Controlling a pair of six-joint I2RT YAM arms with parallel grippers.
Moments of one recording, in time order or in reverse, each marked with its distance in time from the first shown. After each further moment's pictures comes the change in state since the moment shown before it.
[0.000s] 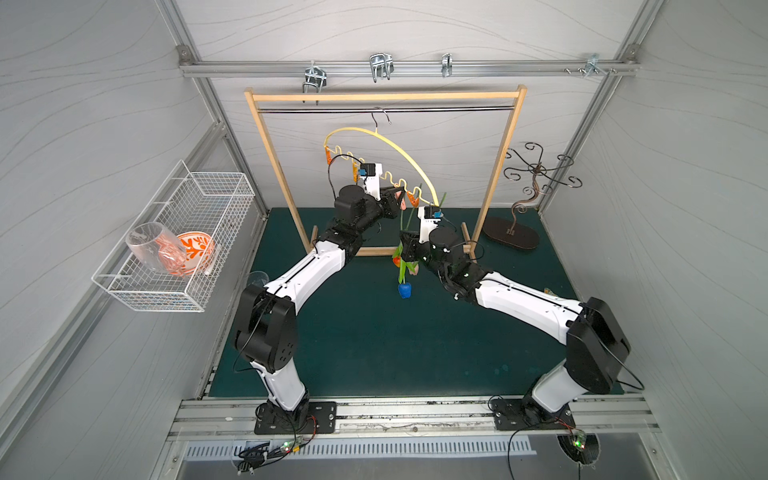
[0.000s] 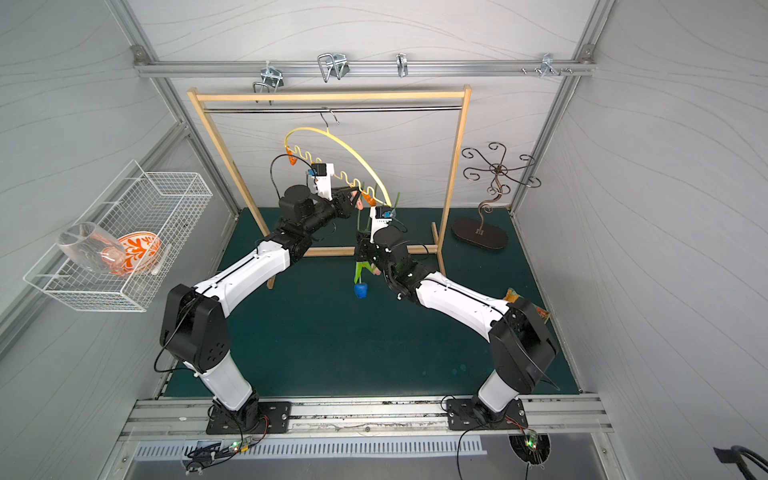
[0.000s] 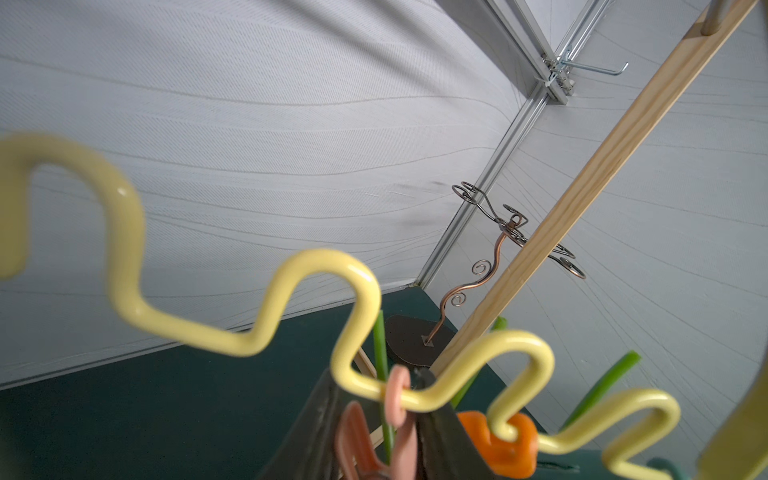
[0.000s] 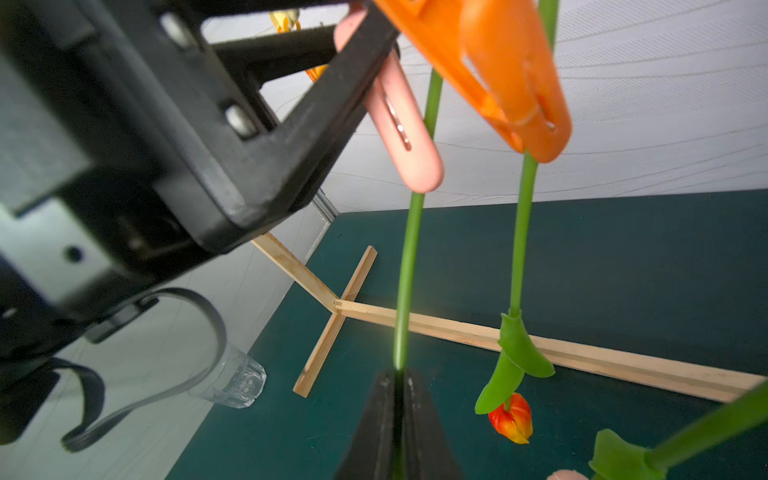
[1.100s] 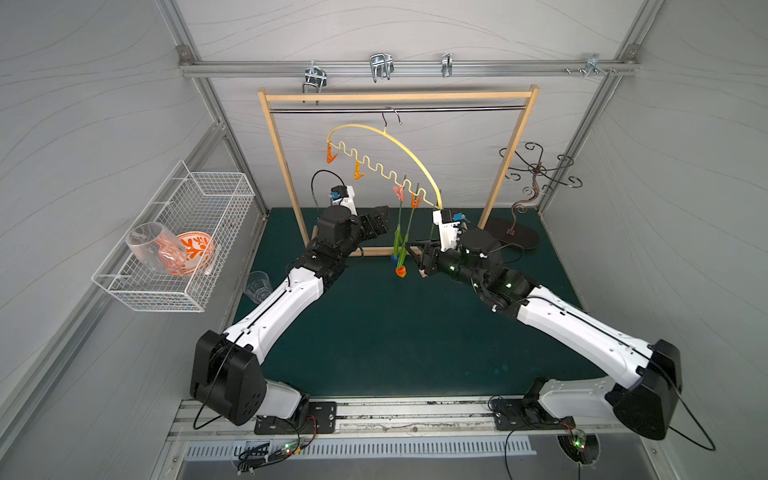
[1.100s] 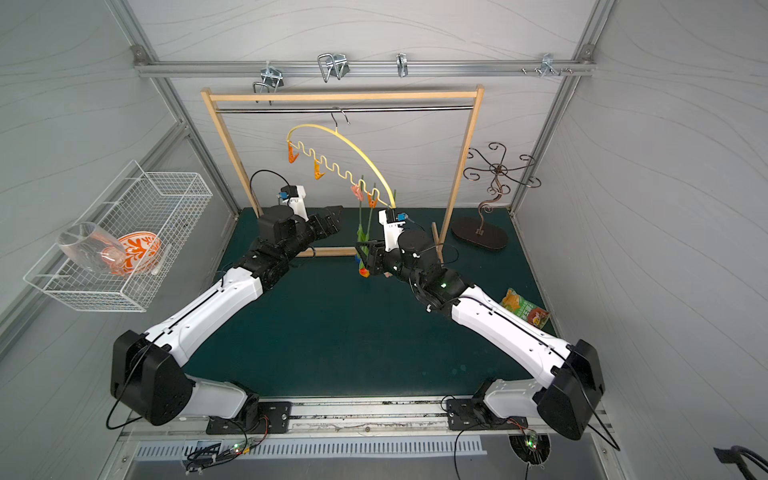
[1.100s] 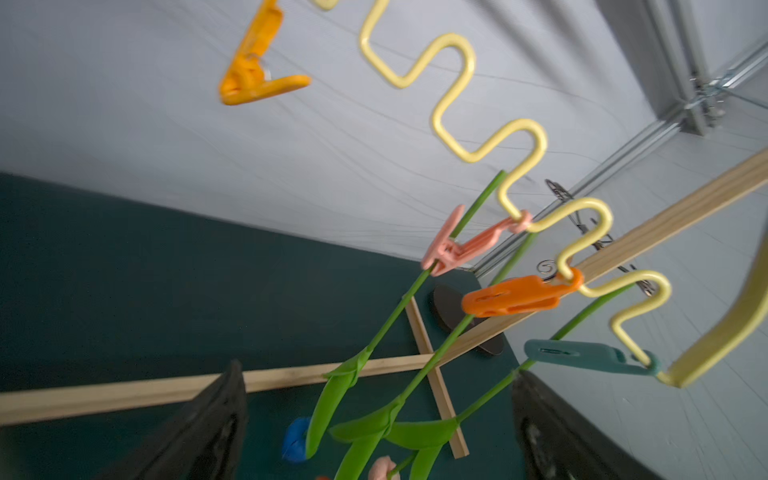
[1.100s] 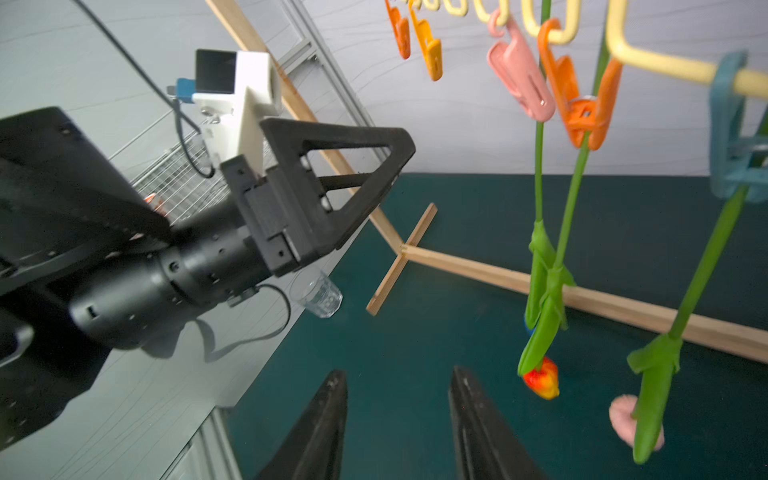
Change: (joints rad) left arm -0.005 -0.339 -0.250 -0.334 -0.316 -0.185; right arm 0.000 -0.327 -0.044 -0.311 -0.238 0.003
